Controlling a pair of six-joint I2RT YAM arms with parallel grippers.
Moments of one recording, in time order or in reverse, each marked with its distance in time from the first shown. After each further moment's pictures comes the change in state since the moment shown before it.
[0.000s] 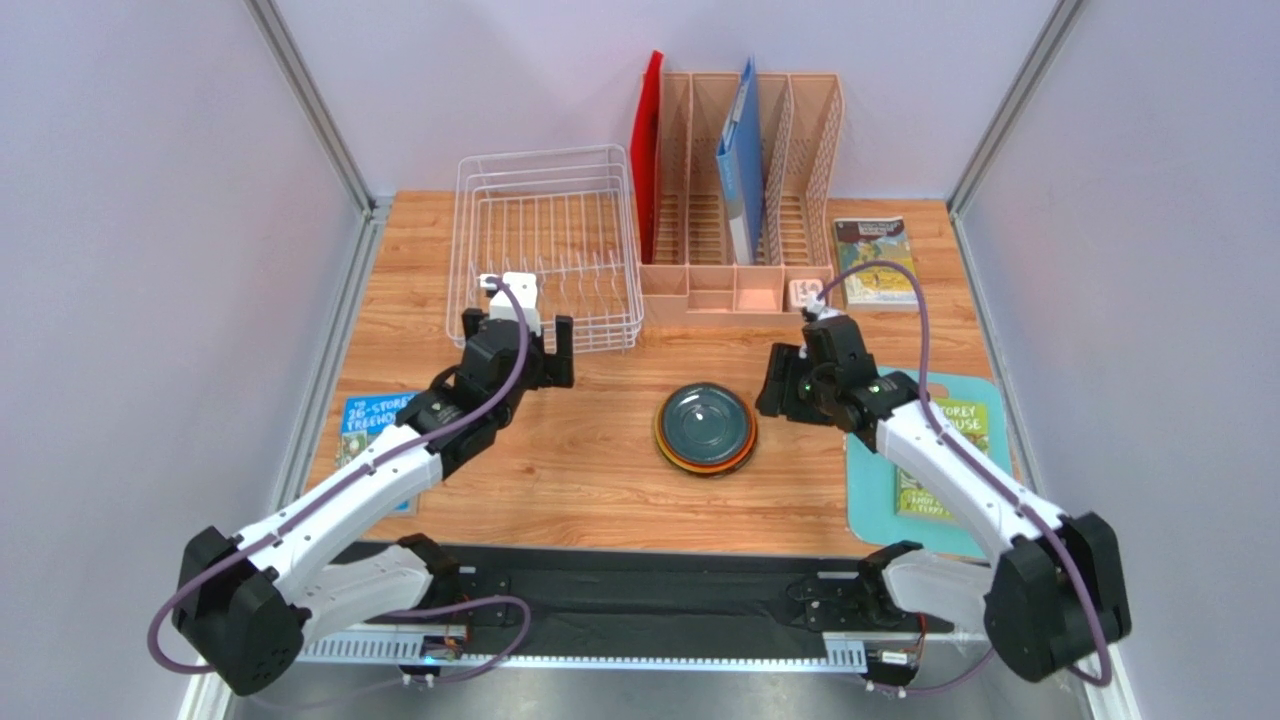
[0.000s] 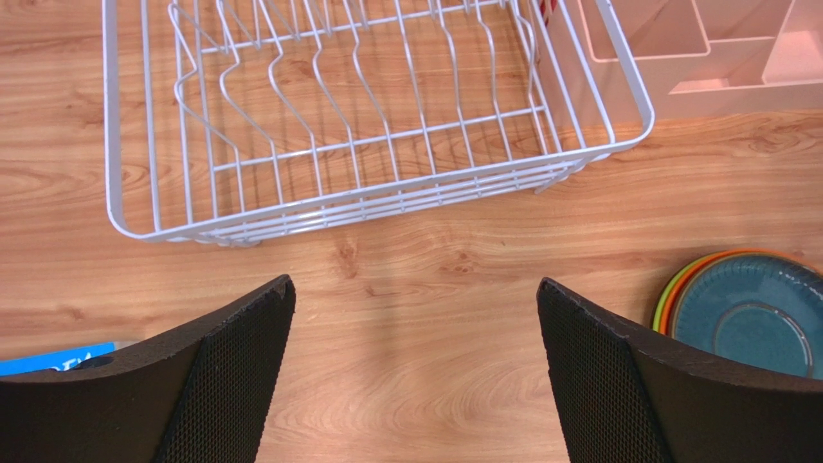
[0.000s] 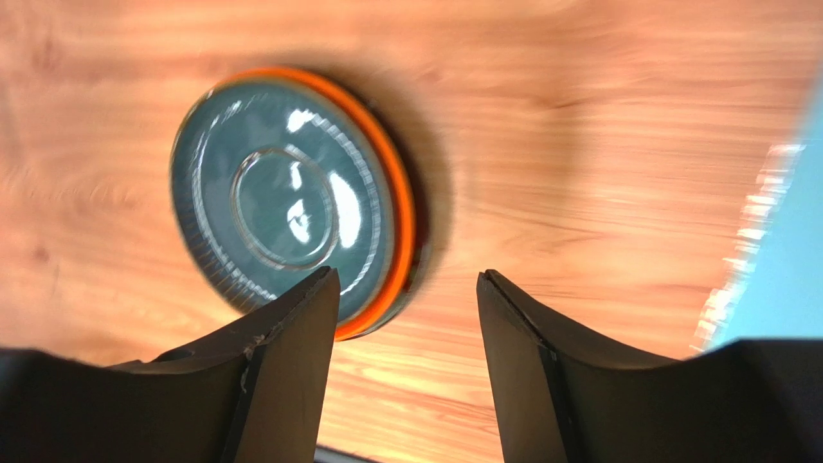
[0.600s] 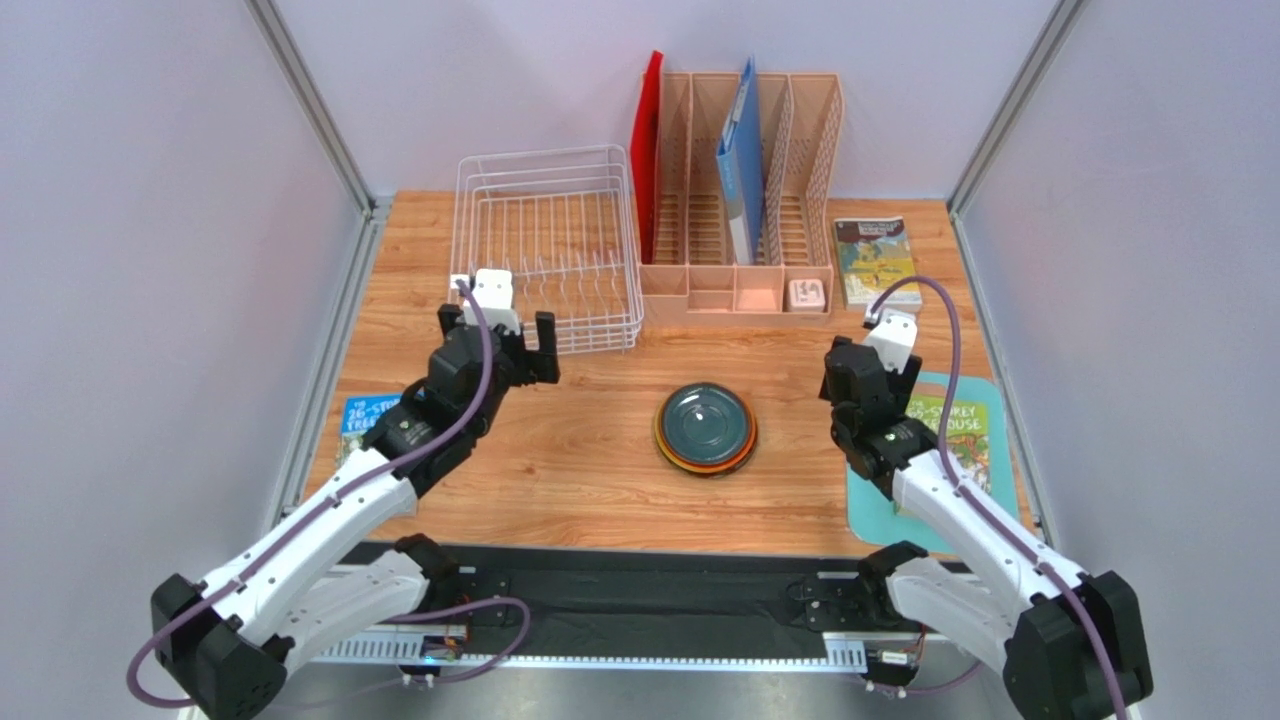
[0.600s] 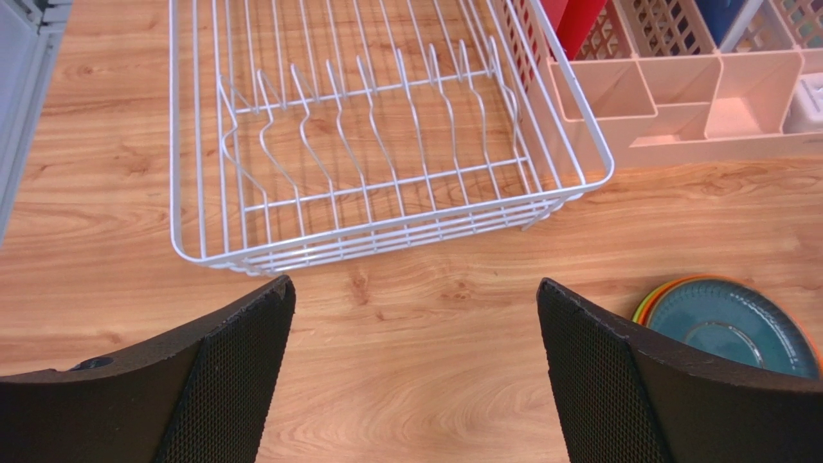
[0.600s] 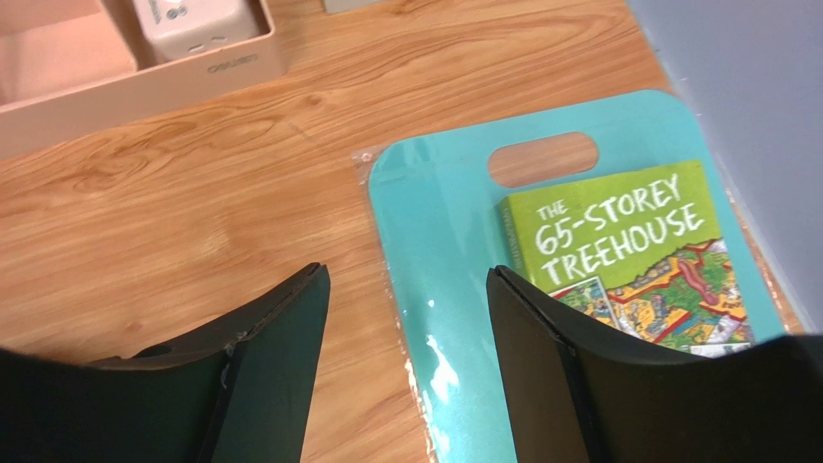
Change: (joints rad) left arm 0.000 -0.137 0.018 -0.024 -0.005 0.047; right arm -0.001 -0.227 -0.210 0.259 0.765 -0.143
